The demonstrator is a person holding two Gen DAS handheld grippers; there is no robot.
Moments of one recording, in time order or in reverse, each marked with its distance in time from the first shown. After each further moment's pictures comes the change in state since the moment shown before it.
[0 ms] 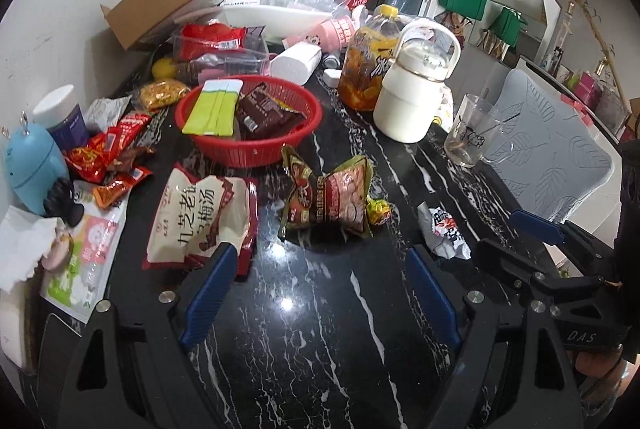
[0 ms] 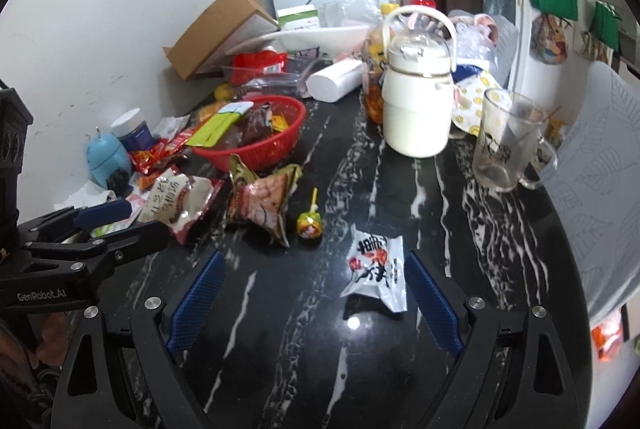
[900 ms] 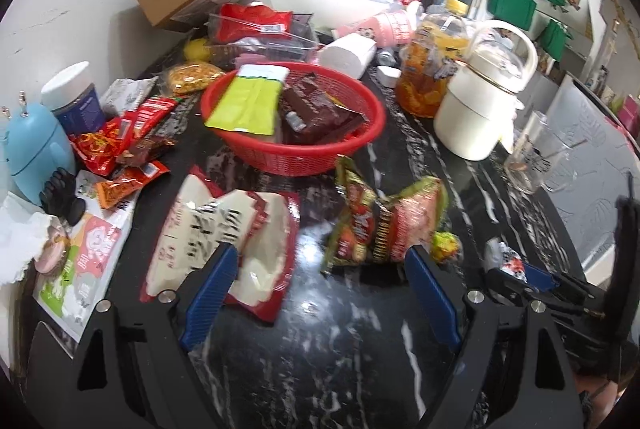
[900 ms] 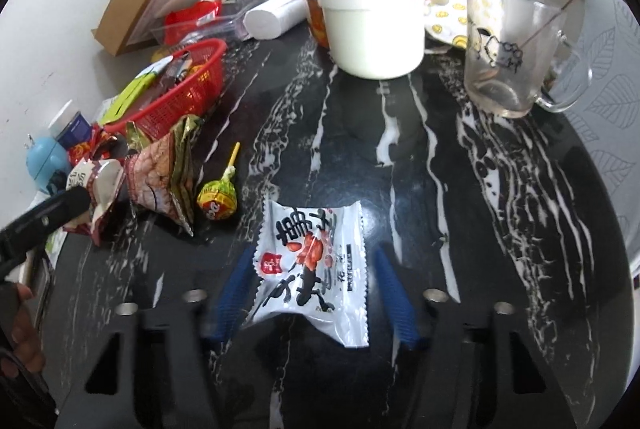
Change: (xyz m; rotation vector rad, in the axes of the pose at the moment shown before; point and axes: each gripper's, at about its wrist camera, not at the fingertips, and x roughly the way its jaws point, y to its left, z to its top) left arm 0.051 0.024 0.020 -0.099 0.003 0.148; right arm 0.087 -0.053 -0.009 0.127 0.171 -0.034
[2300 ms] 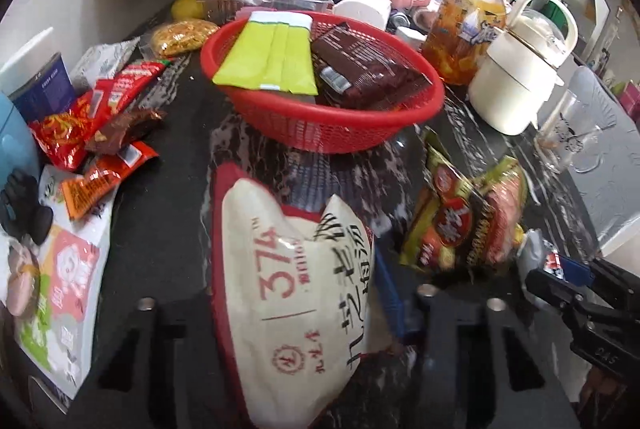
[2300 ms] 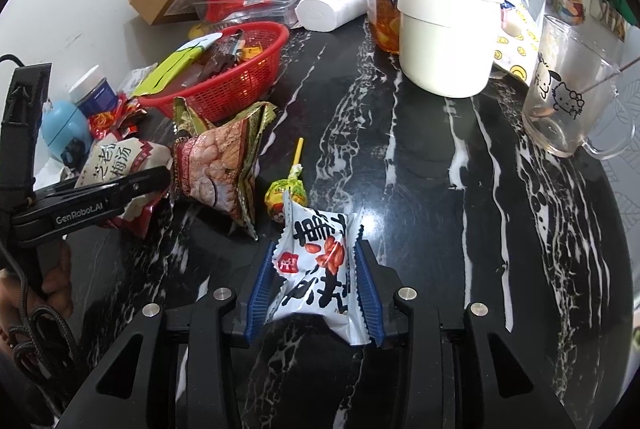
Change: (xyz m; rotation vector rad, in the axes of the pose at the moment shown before) left arm 0.058 0.033 0.005 0.028 0.137 -0.065; right arm 0.009 0.043 0.006 -0.117 0.029 0.039
